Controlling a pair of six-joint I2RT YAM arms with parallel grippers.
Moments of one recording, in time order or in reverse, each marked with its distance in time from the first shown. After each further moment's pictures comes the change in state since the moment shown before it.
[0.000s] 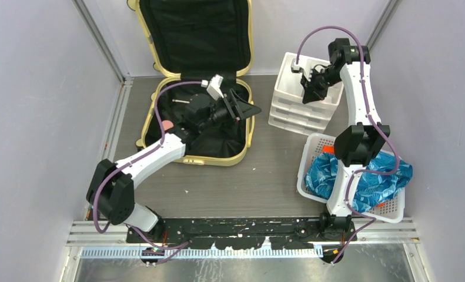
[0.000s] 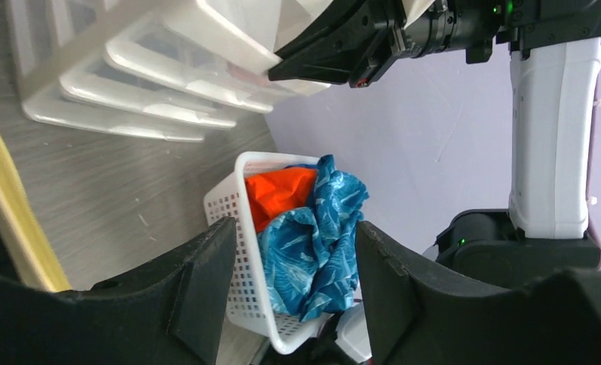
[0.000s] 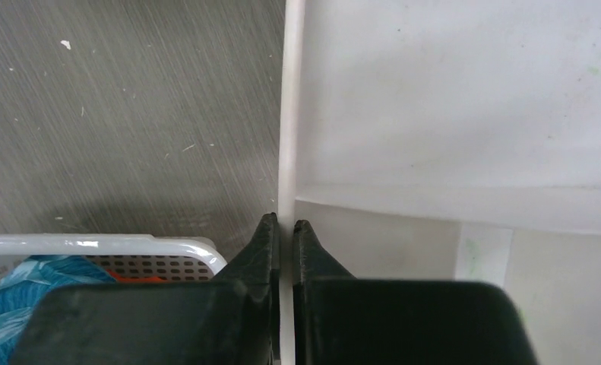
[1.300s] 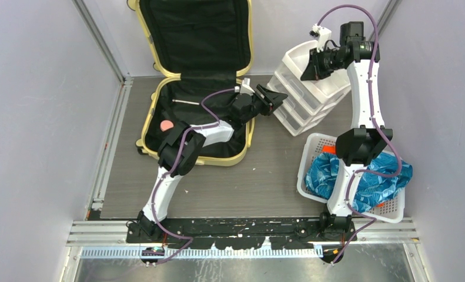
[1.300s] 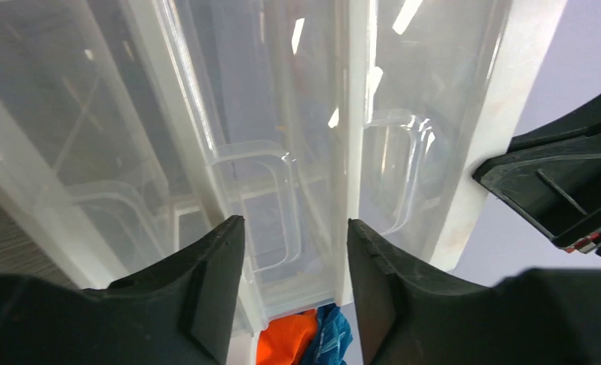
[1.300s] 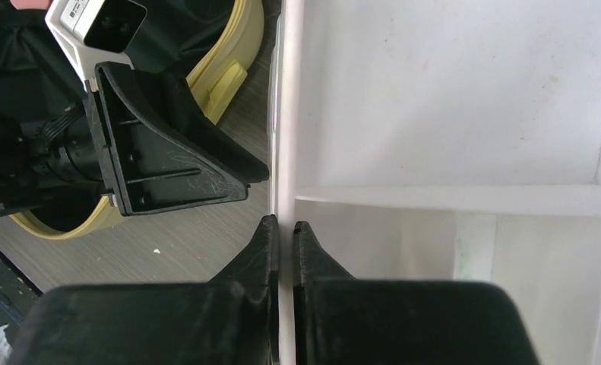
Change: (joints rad) left arm -0.082 0.801 0.488 0.406 -0.220 -0.385; right arm -0.021 -0.003 0.119 0.293 -0.008 0.865
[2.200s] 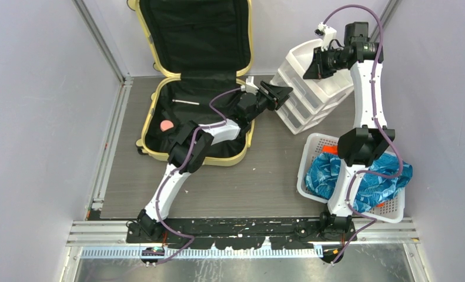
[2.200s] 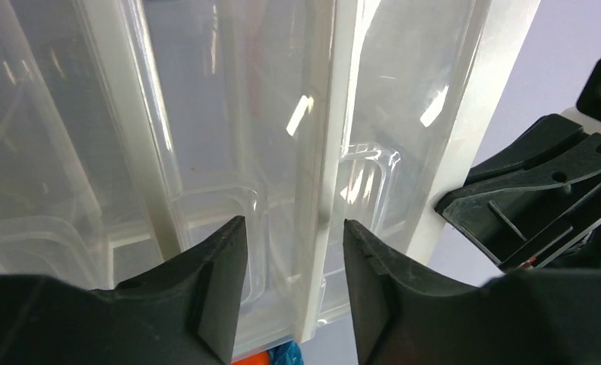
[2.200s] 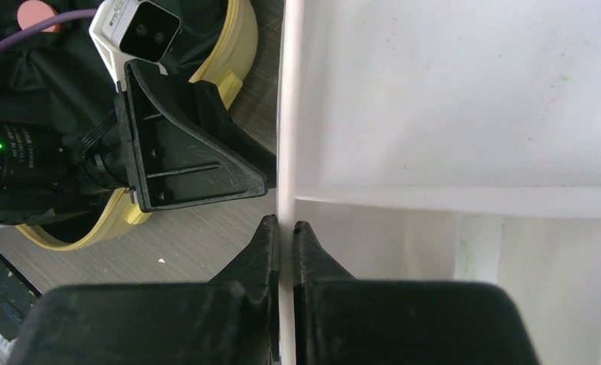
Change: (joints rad) left arm -0.012 0.142 0.182 0.096 -0.010 -0.139; right arm -0.020 -0.009 -0.027 0.041 -0.028 0.043
